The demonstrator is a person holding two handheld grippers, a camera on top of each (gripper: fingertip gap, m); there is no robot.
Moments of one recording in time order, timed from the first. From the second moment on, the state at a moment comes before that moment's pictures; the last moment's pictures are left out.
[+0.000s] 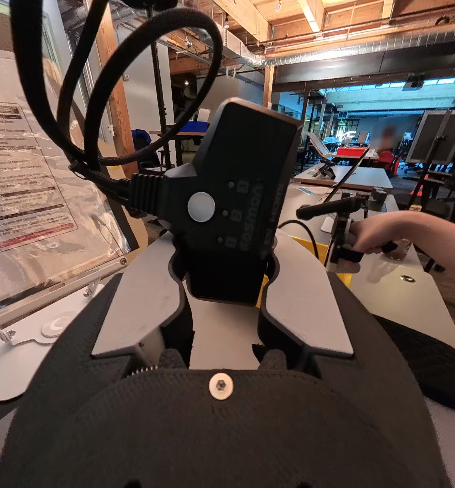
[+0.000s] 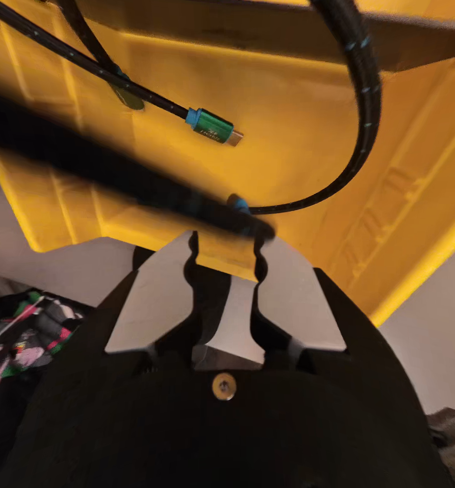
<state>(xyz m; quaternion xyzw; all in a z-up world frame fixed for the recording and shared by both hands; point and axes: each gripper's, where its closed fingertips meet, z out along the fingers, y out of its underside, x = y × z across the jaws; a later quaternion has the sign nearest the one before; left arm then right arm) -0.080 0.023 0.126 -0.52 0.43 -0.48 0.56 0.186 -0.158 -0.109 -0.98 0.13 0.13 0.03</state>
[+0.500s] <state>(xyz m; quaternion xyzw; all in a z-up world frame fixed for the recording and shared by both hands) -0.077 0.021 0.124 -0.52 0.44 -0.47 0.56 0.278 -0.176 -0.099 -0.97 0.17 0.01 0.19</state>
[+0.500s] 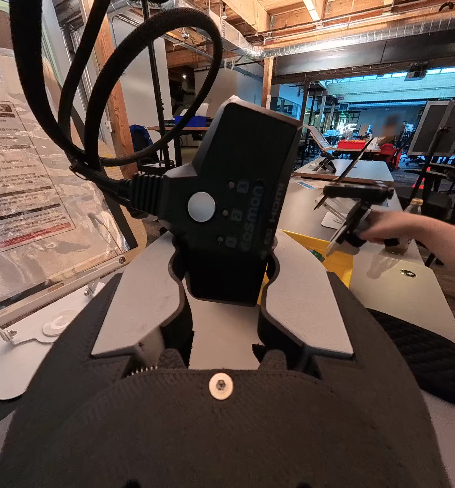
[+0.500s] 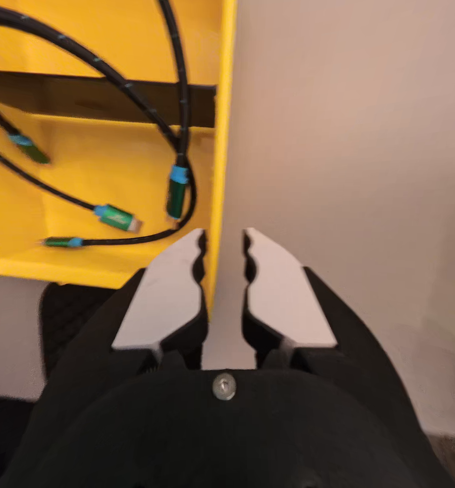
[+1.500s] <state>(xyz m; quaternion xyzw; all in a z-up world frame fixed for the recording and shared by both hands) -0.066 0.012 0.115 -0.52 0.46 -0.46 0.56 0.277 -0.019 -0.062 -0.93 -0.21 -0.24 0.20</state>
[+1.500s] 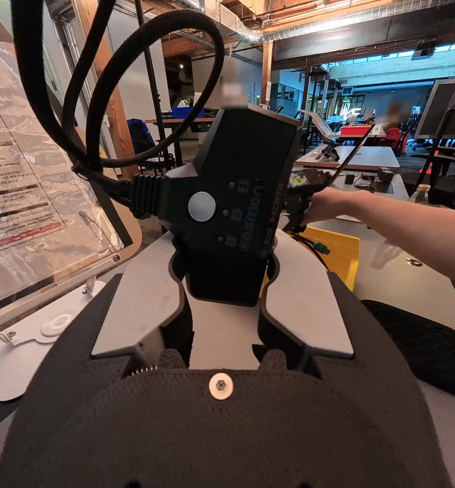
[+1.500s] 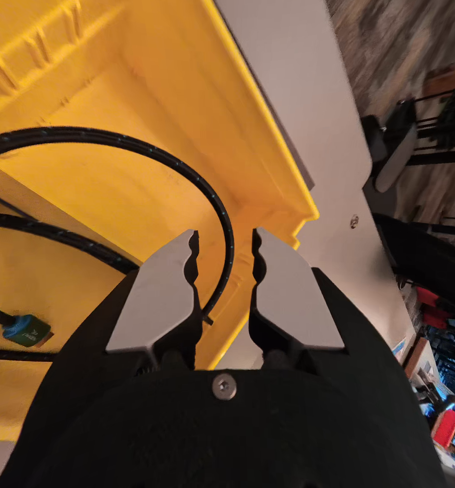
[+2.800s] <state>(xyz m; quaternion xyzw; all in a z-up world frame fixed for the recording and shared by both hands) -0.068 -0.009 0.127 -0.50 0.47 -0.48 0.54 0.252 -0.150 -0.104 -0.97 0.15 -0.14 0.10</state>
